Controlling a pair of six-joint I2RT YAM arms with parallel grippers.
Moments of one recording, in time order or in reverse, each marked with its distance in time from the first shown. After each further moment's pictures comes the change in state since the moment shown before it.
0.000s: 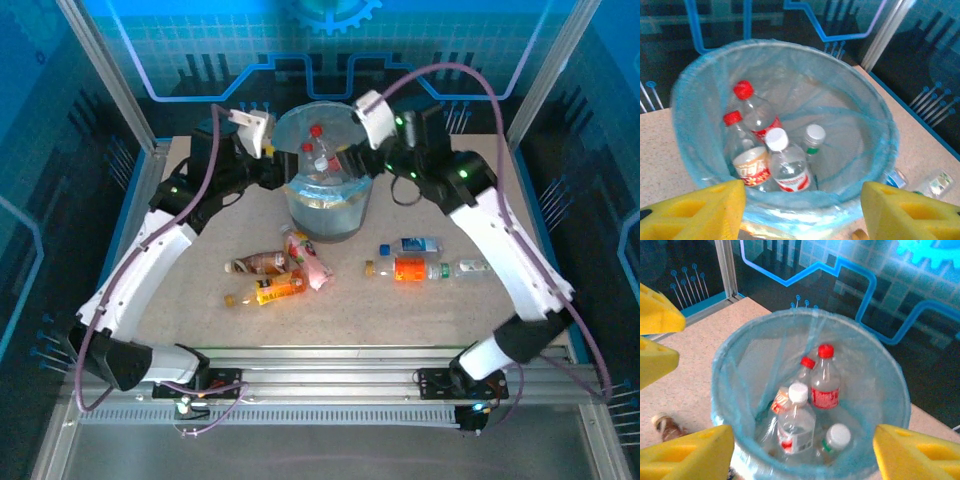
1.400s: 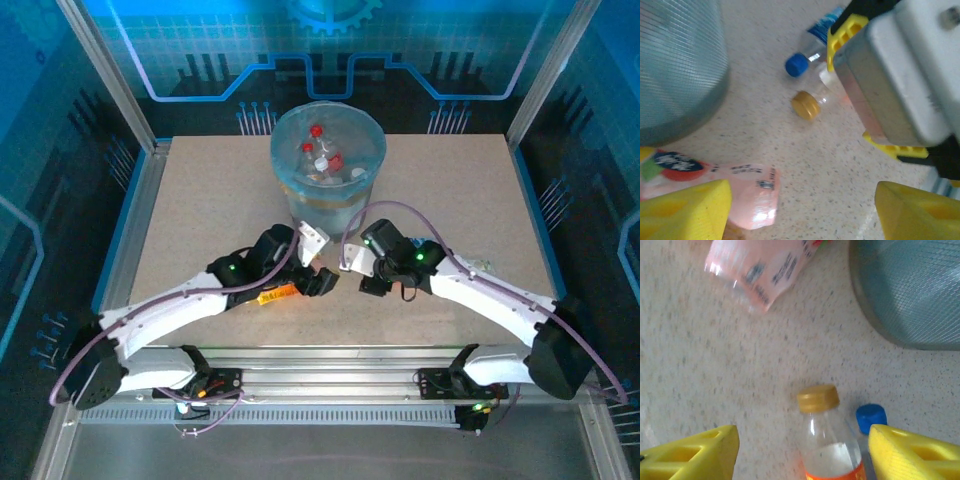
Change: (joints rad) left arm -0.379 -0.176 -0.702 0.305 -0.087 0.055; right arm 0.168 -0.169 -0.879 0.140 0.061 -0.444
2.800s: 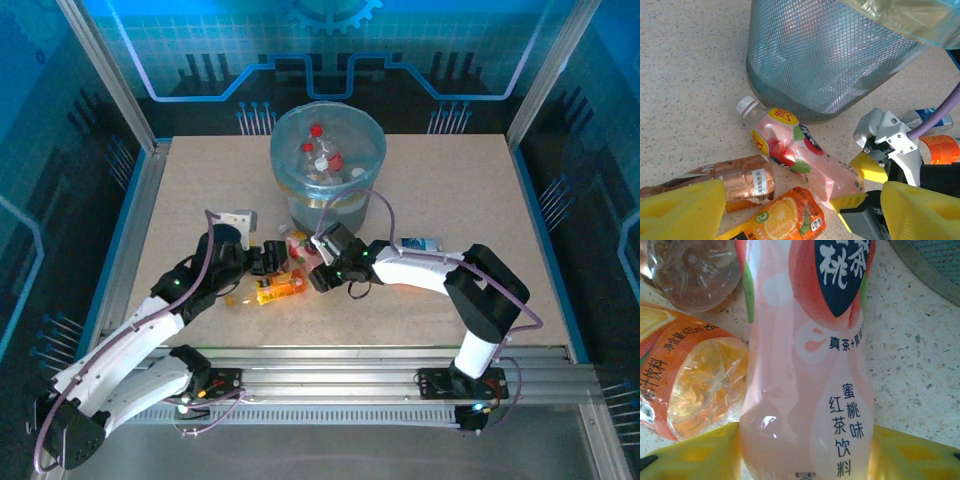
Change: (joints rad) left arm 0.264 -0.303 -0.103 -0.140 -0.148 -0.362; right arm 0.074 0.431 0.077 0.348 -0.127 0.794
